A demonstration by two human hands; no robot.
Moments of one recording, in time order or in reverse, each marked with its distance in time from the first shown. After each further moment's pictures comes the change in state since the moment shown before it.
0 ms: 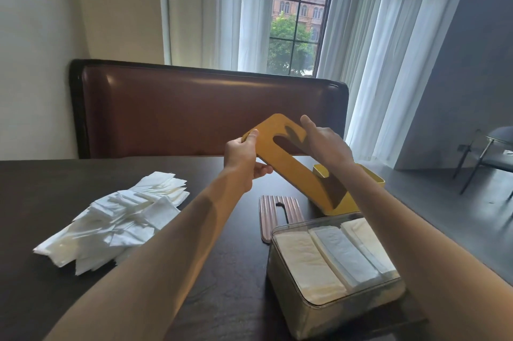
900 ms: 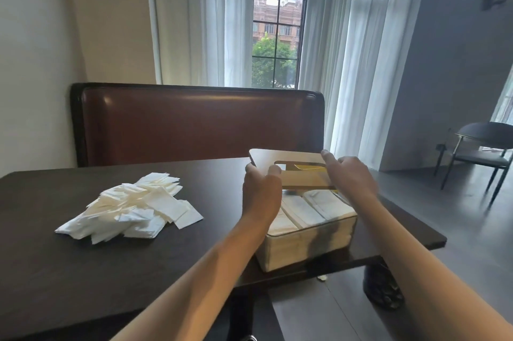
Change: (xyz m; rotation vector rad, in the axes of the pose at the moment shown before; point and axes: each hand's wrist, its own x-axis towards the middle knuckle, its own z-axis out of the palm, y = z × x) left_hand -0.173 -0.046 0.028 0.263 -0.053 0.238; right_hand -0.133 0.078 -0.064 -0.054 0.214 0.258
